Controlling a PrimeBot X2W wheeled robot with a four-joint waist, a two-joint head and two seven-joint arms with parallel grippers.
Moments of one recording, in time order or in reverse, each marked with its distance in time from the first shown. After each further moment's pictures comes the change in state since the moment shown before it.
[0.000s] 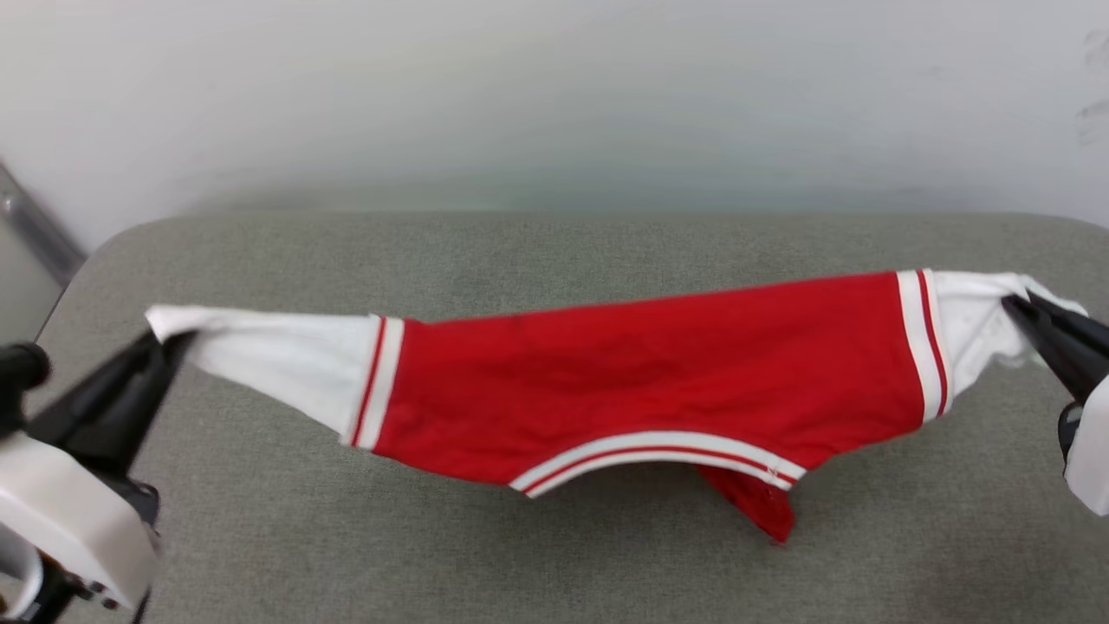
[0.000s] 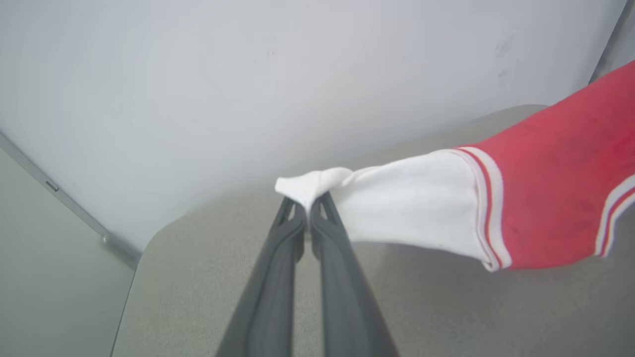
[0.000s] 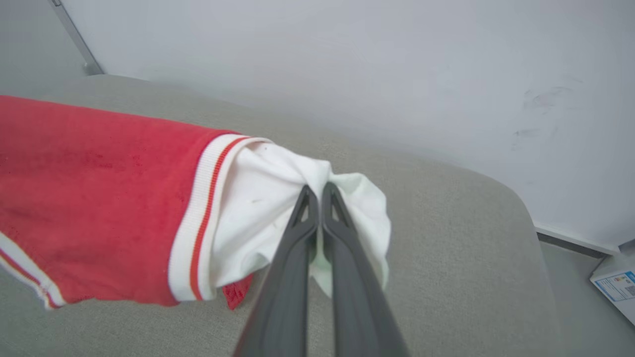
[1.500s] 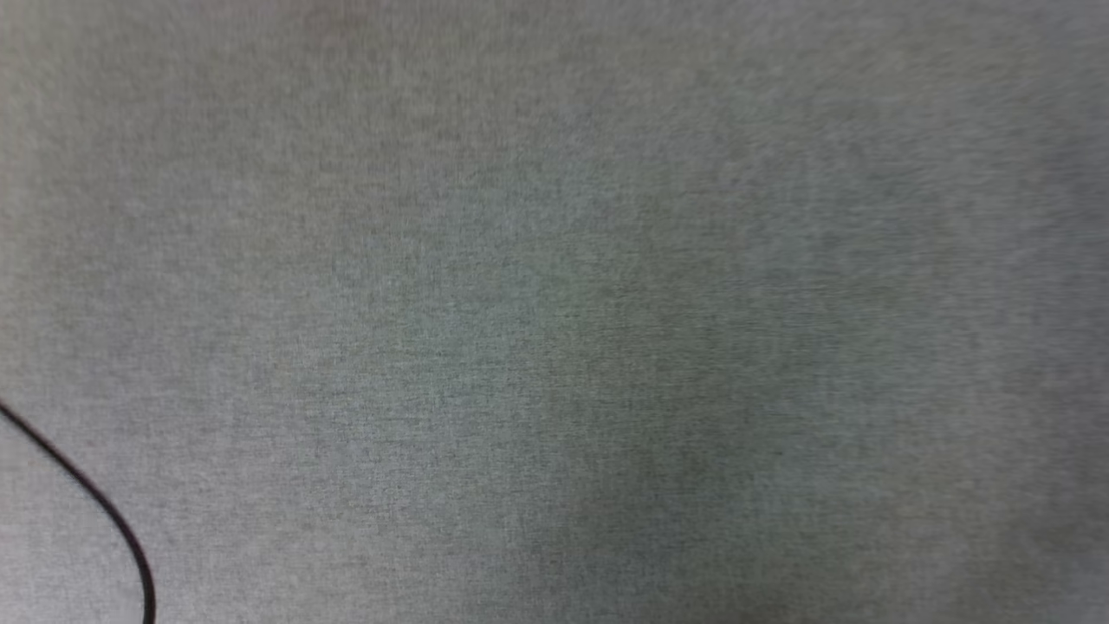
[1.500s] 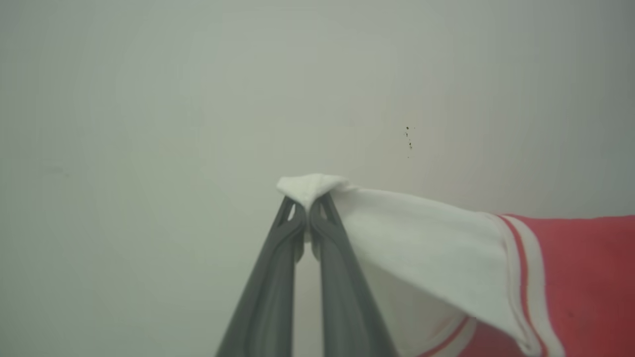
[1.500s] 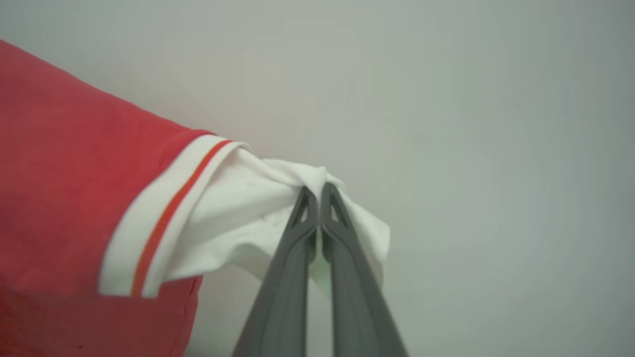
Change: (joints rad) left arm -1.560 0.015 -0.159 0.745 0.101 -0.032 -0.378; right arm -1.391 0.058 0.294 0.638 -0.295 0.000 -0.465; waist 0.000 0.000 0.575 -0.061
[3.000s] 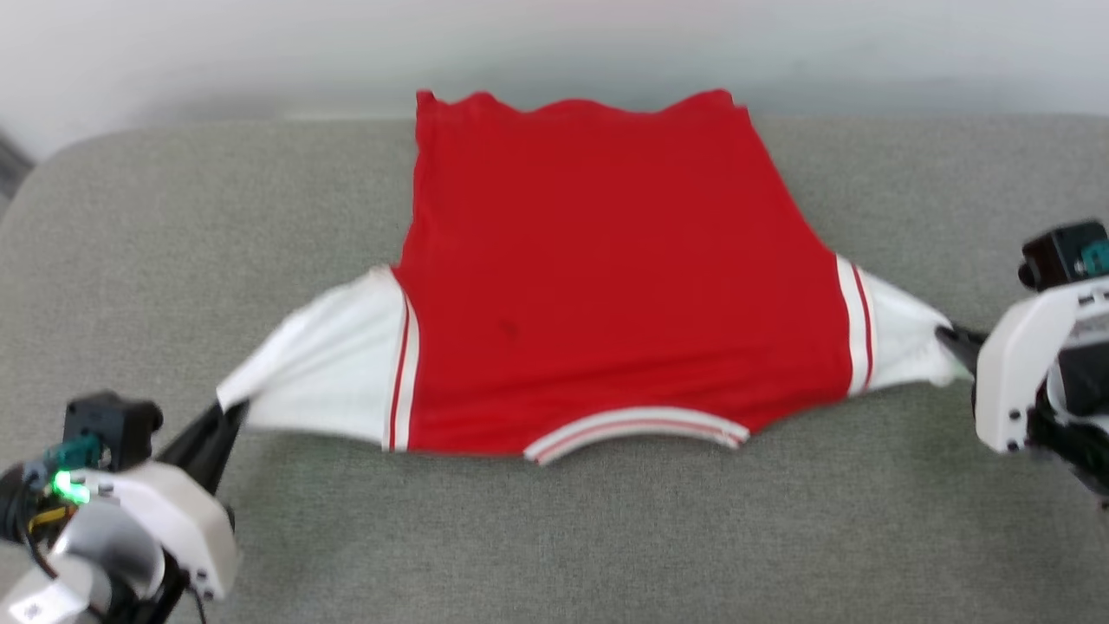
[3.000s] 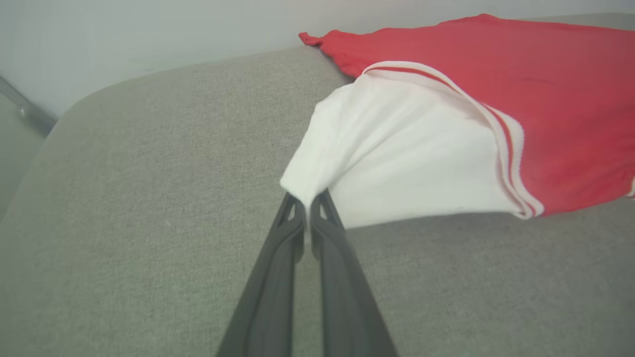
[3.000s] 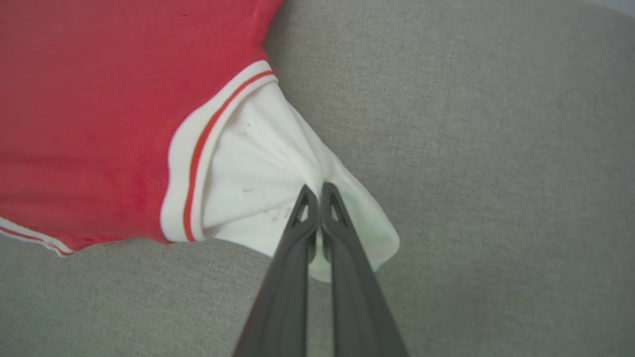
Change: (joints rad) left arm 1.331 0.001 -0.271 -0.024 -0.127 0.090 -0.156; right arm 1.042 -0.116 0.065 0.170 0.360 0.001 0.134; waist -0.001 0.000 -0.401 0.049
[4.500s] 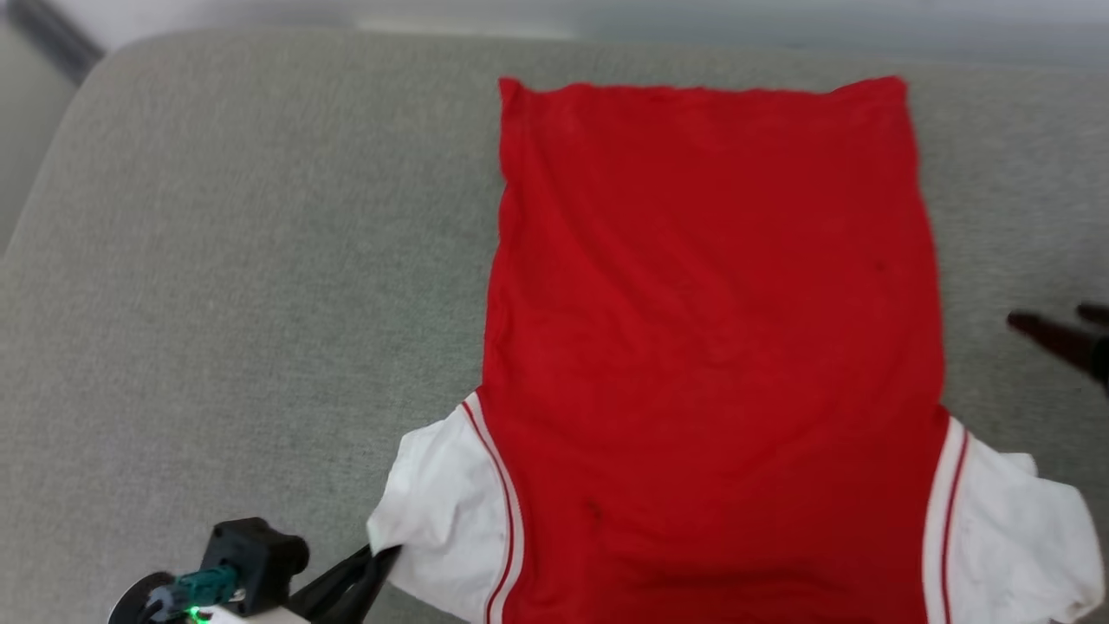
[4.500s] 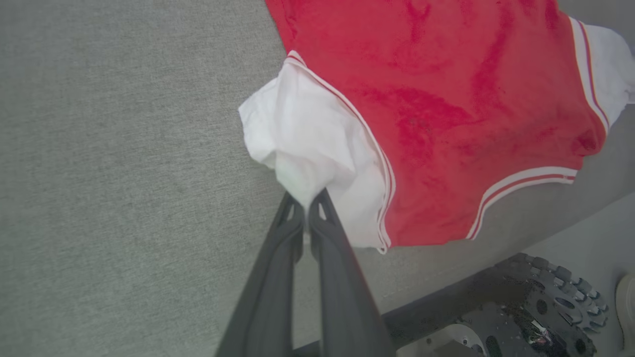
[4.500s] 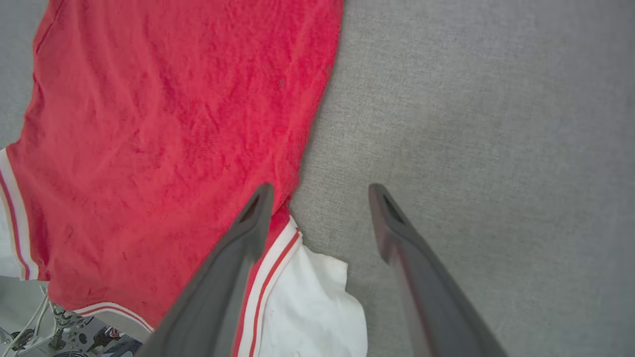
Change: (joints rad) left arm 0.340 0.081 -0.105 -0.586 -0.046 0.139 0.257; right arm 0.152 0.097 -0.433 -0.561 -0.001 -0.001 0.712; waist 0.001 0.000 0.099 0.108
